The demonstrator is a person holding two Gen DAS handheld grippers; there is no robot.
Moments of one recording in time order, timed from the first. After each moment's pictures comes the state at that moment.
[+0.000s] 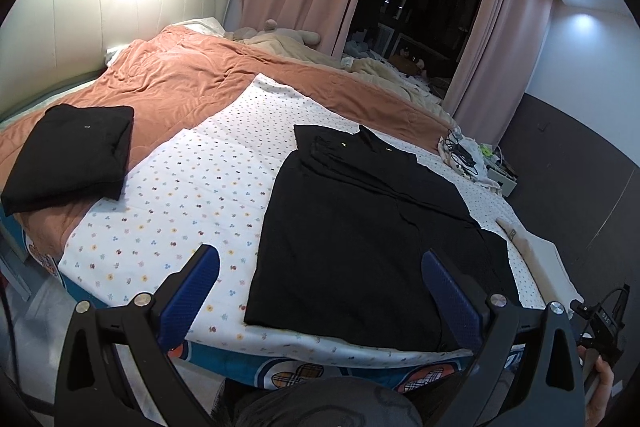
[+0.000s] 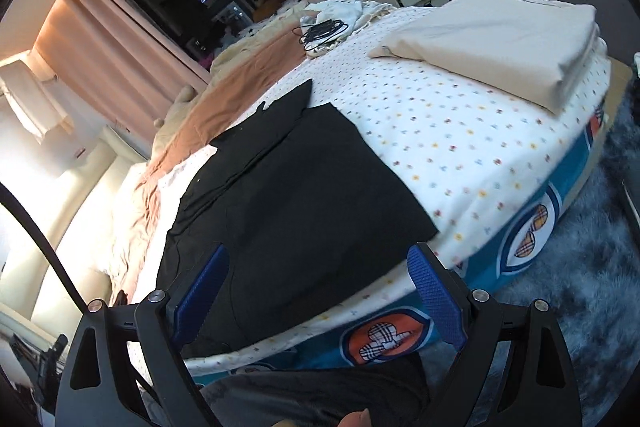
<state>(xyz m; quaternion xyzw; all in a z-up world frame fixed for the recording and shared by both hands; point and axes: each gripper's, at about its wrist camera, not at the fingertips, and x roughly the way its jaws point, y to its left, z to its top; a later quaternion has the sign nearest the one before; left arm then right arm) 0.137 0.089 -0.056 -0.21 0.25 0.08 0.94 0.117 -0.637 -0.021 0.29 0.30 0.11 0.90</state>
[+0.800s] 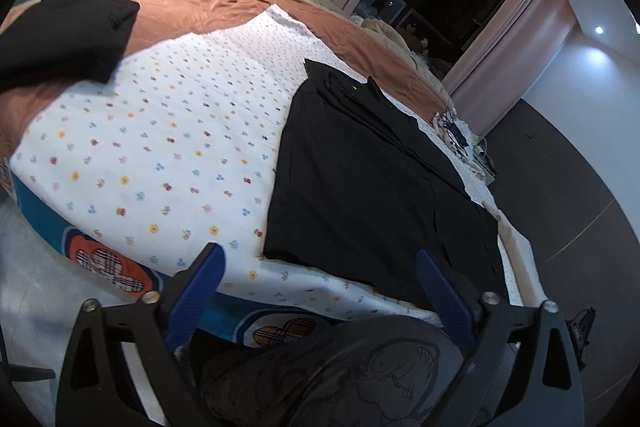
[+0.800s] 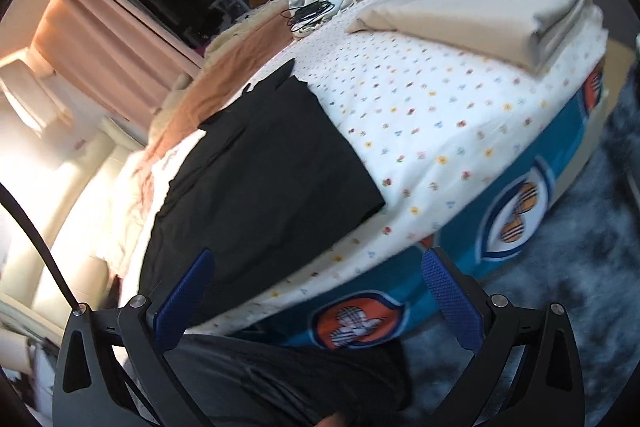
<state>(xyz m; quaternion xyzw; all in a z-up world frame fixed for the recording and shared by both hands) 0.142 0.132 -0.159 -0.32 0.31 0.01 0.90 0.127 -0.677 -0.072 0.29 0.33 0.13 0.89</state>
